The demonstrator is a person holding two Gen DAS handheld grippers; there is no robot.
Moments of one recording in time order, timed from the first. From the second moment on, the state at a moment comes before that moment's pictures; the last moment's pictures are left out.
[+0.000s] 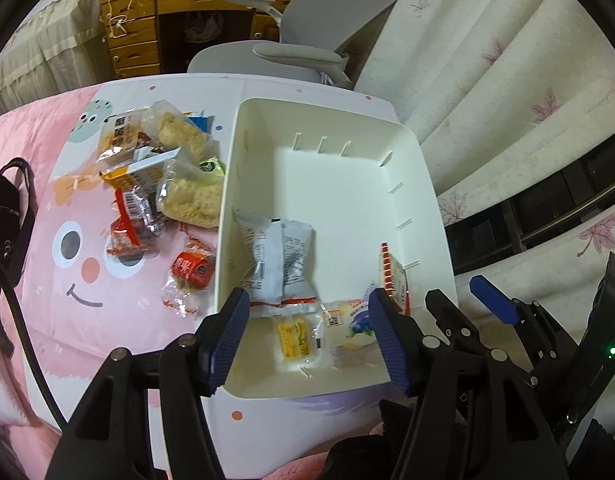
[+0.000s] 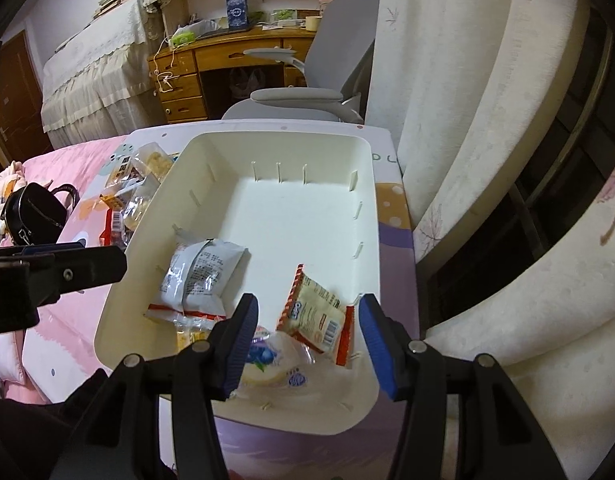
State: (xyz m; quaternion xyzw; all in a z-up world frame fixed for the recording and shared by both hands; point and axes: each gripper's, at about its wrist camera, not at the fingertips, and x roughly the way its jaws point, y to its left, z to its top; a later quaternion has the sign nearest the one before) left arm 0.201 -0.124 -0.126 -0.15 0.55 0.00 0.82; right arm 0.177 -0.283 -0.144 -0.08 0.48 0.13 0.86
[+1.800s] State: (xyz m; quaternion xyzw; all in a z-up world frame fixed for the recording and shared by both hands) left arm 0.106 0.128 -0.136 -0.02 0.57 -0.11 0.81; right arm 0.056 -0.070 -0.174 0.13 0.51 -0.01 0.85
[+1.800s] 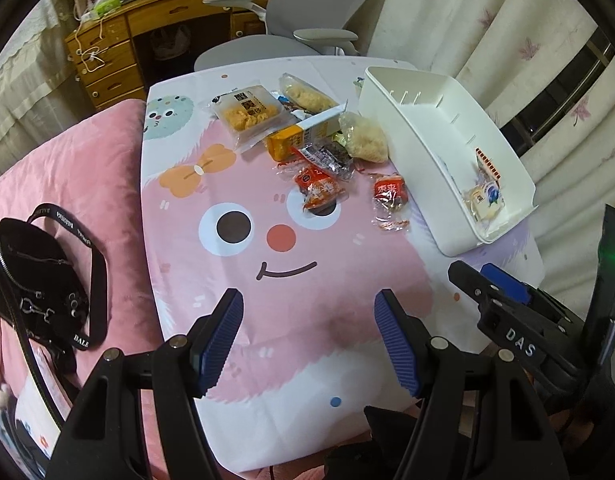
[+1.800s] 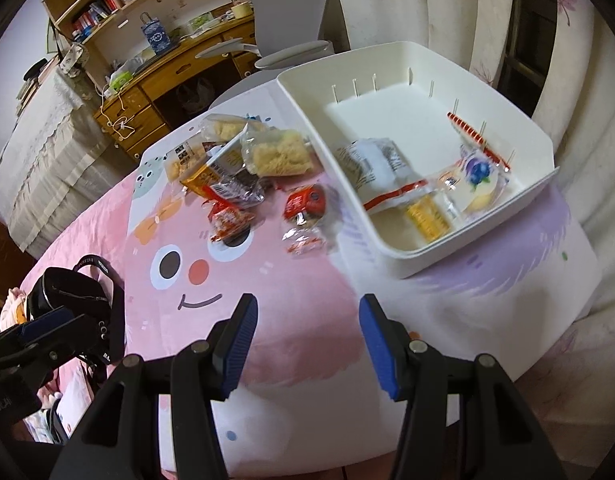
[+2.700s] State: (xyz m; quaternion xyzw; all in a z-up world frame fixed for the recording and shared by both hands) left arm 0.239 0.123 -0.251 -0.02 0.66 -0.10 0.74; right arm 0.117 -0.035 -0.257 0.10 0.47 -0.09 0.87
